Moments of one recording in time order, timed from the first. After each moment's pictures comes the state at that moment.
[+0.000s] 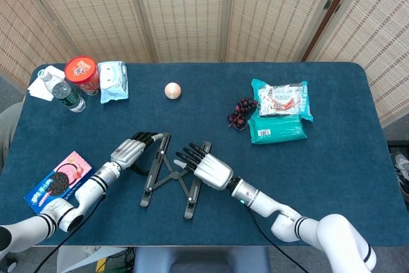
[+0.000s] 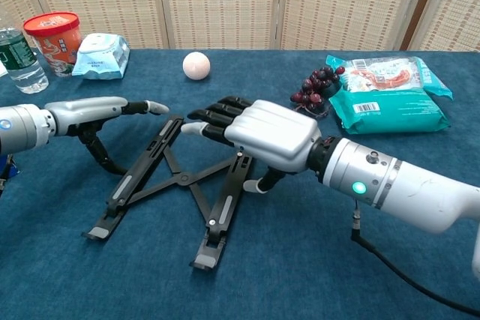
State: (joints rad) left arm -0.80 -1.60 -0.03 -1.02 1.46 0.77 -0.40; right arm 0.85 -1.96 0.00 -0.77 -1.74 1.15 -0.04
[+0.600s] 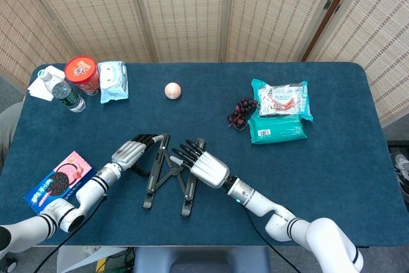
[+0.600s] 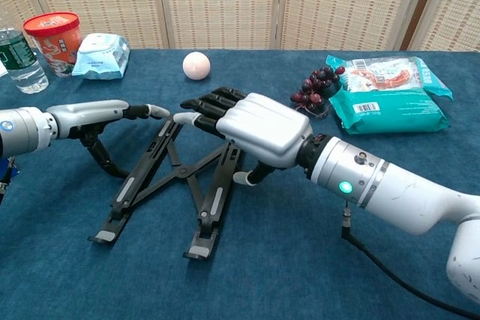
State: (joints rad) left arm -0.81 -1.59 -0.04 -1.03 1.44 0.74 -0.42; right arm 0.86 -2.06 0.01 -0.64 -1.73 1.21 -0.02
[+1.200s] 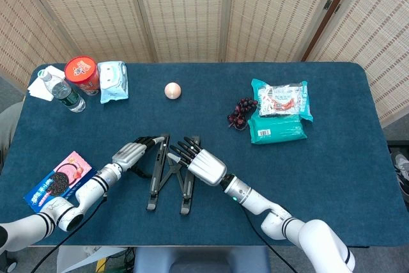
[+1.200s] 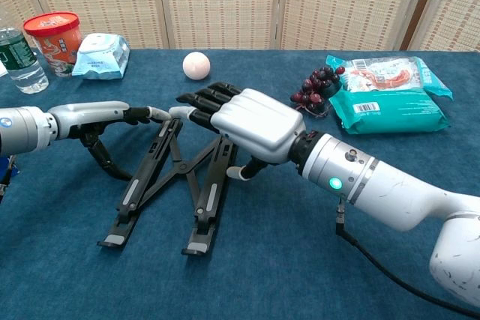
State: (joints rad) left arm -0.82 -1.56 -0.03 -1.07 1.45 0.70 -0.51; right arm 0.89 -2.11 0.02 -0.55 -1.72 1.22 0.02
